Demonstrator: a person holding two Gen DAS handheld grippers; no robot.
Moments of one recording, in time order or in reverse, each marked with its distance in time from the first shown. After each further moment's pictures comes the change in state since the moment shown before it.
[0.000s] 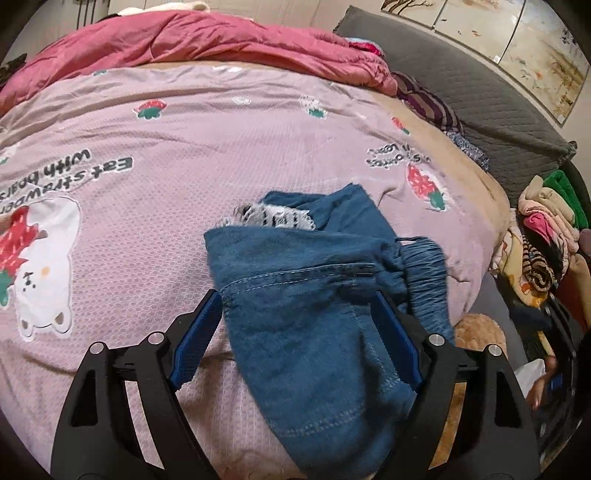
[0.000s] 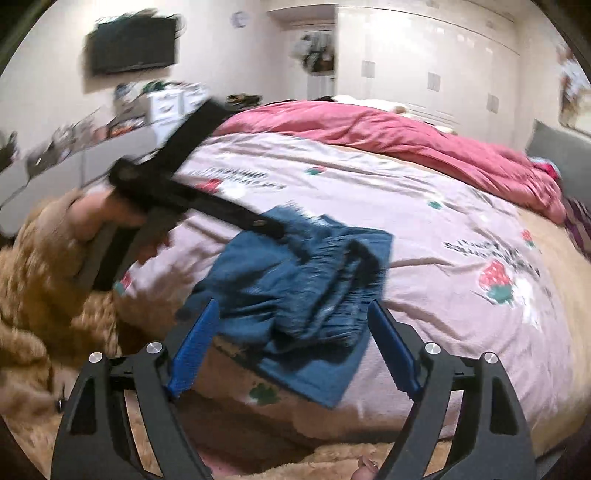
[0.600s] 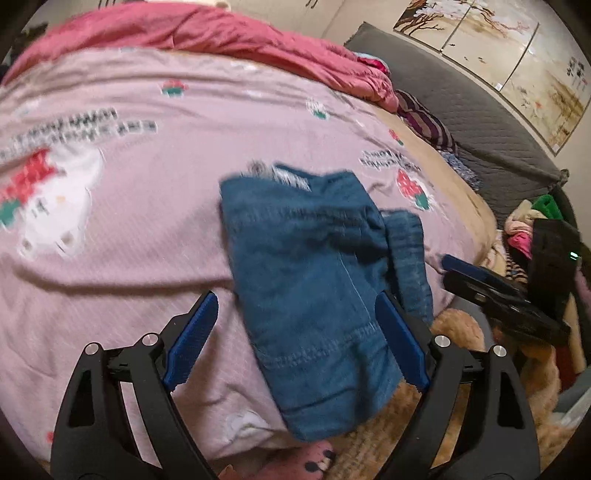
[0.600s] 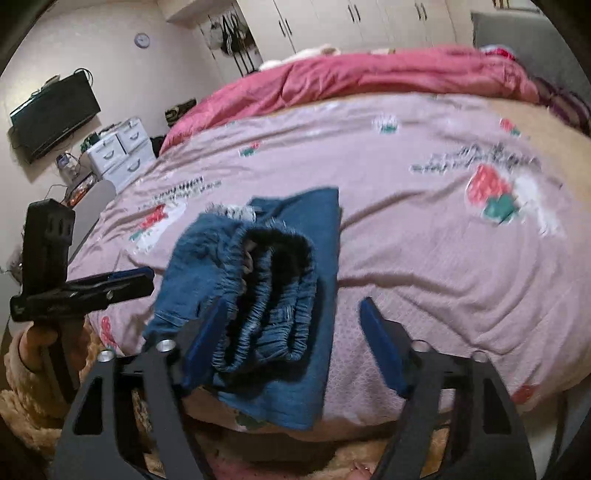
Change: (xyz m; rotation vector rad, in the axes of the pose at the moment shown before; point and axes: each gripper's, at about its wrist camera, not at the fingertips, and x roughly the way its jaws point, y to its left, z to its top) left arm -0.018 0.009 -0.044 -0.114 -0.020 -0.074; right arm 0.055 -0.077 -0.003 0.389 0.137 0.044
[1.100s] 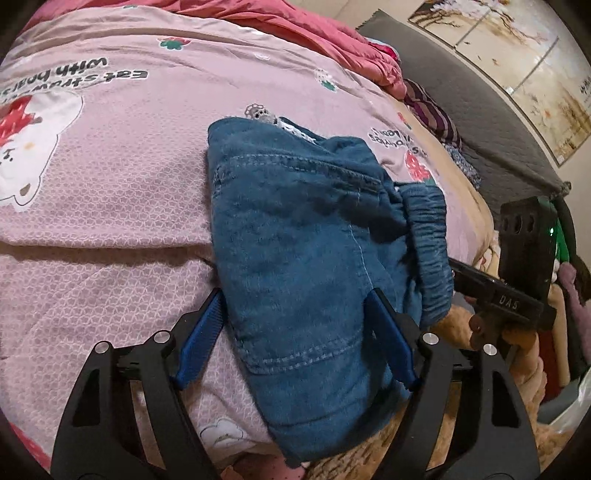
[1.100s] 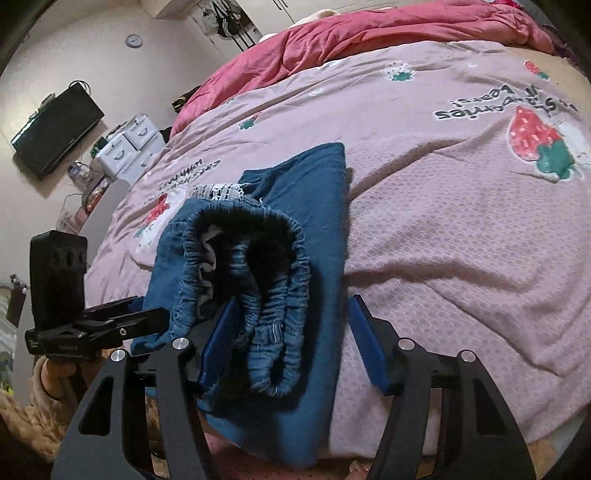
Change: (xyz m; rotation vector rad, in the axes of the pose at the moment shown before) left arm 0.037 0.008 -0.007 -0.076 0.065 -0.024; right arm 0.050 -0.022 0.005 0.093 0.098 0.145
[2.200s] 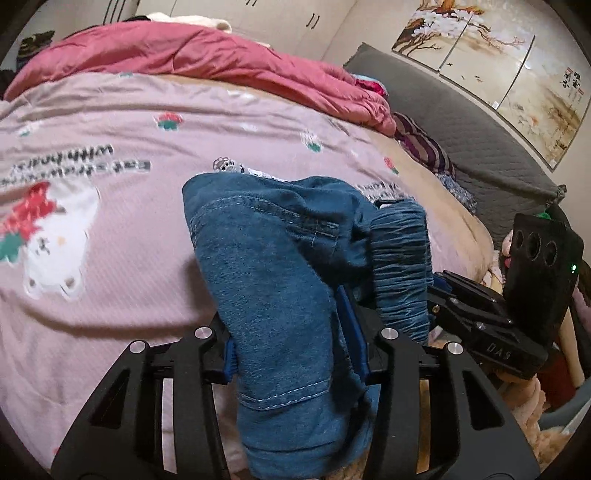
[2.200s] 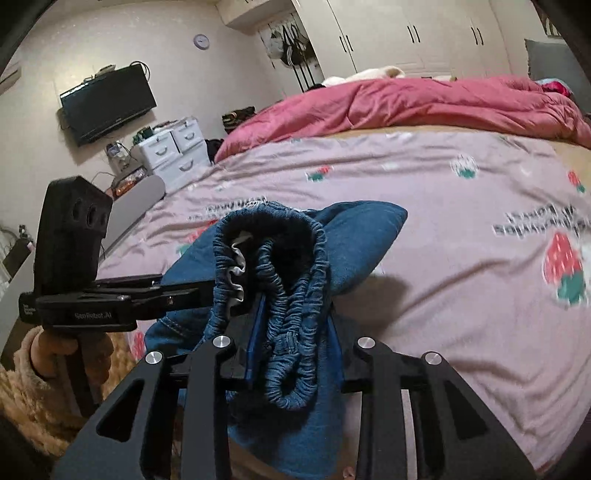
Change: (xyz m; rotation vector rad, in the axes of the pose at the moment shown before) left arm -0.054 -0.023 0.033 0.085 -0.173 0.041; right arm -0.022 0.077 0.028 -0.253 -0.167 0.032
